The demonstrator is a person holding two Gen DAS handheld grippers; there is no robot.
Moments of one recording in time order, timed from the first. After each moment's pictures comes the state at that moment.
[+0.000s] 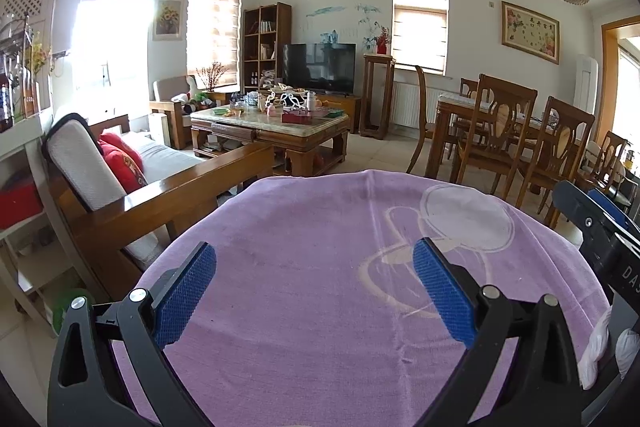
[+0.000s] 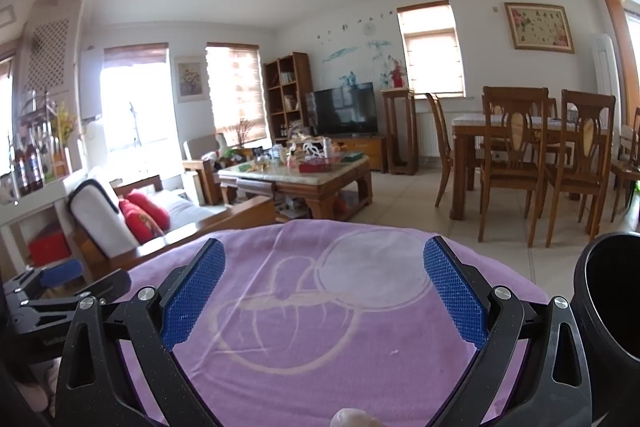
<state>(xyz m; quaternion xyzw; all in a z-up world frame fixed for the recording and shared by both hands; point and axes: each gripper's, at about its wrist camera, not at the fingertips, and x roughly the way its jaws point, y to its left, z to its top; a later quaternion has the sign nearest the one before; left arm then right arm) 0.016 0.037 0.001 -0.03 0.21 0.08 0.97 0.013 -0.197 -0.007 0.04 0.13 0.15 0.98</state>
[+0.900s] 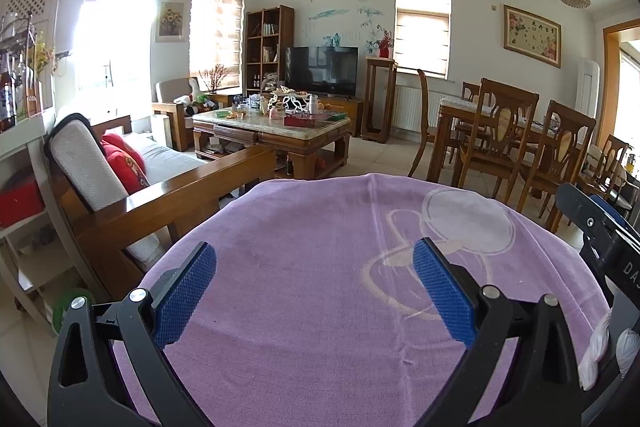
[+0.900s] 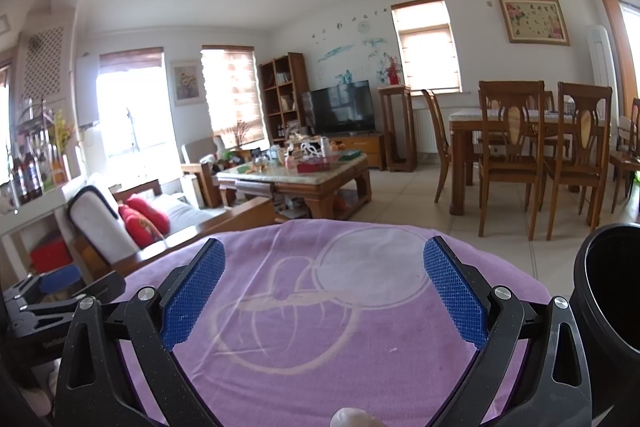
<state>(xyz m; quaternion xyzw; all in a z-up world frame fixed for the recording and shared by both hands) 0.014 0.040 0.004 -0.04 0.21 0.08 0.97 0.011 -0.199 -0.010 0.06 0.13 0.15 0.98</state>
